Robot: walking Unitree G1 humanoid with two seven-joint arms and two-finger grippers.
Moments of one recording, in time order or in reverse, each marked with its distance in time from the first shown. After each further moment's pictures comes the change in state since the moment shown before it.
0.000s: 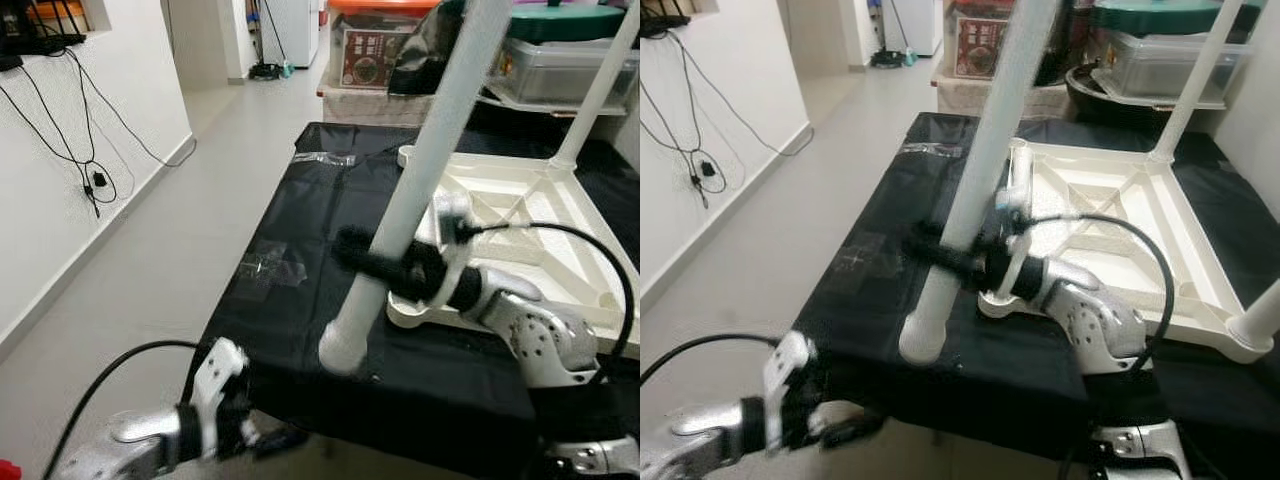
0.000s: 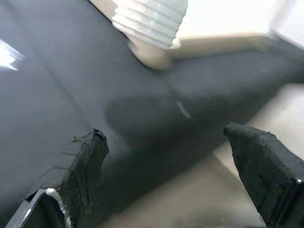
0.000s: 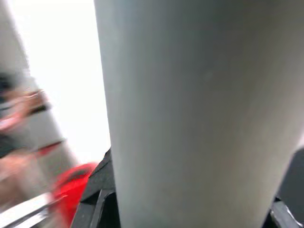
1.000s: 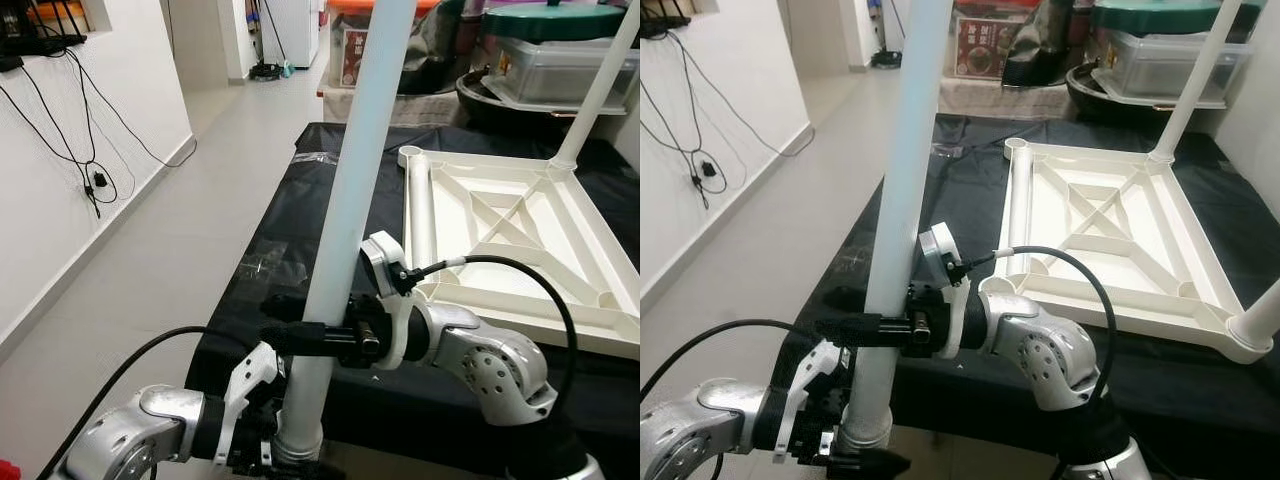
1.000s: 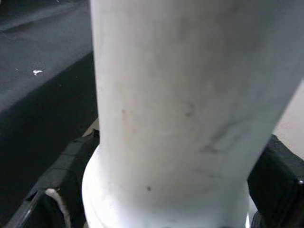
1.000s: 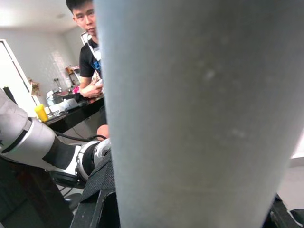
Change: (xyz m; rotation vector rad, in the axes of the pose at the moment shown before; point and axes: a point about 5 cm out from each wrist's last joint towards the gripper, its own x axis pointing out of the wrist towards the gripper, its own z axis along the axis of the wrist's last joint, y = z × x) left arm -0.005 -0.025 0.002 -0.011 0.309 -0.587; right arm 0.006 0.099 -0.045 0.269 0.263 0.700
